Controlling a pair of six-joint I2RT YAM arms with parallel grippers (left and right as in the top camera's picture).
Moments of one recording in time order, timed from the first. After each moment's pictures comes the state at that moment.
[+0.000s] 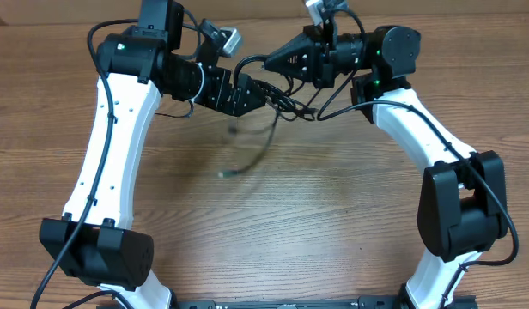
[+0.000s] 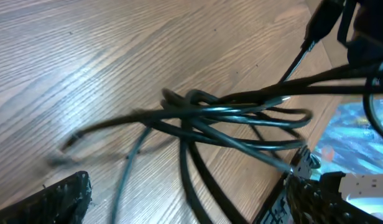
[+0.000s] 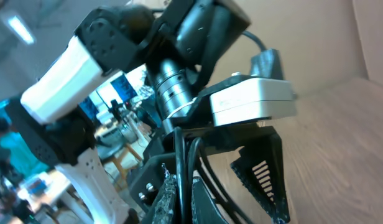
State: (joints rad) left arm -0.17 1.82 1.92 -1.27 0.72 0.15; right arm 0.25 1.96 1.46 1.13 -1.41 1.10
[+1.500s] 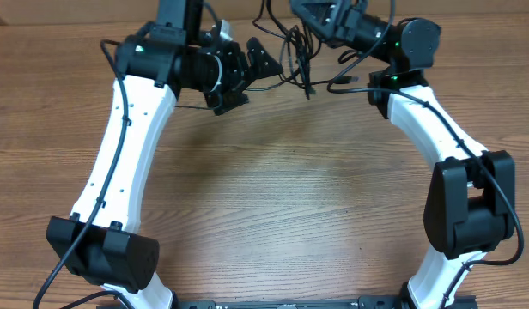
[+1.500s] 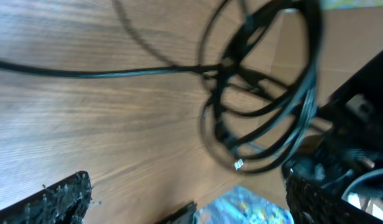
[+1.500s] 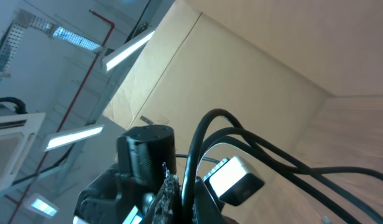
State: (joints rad) left arm -0.26 1.82 1.92 -1.08 0.68 -0.75; right arm 0.19 1.96 1.46 1.08 -1.01 1.58
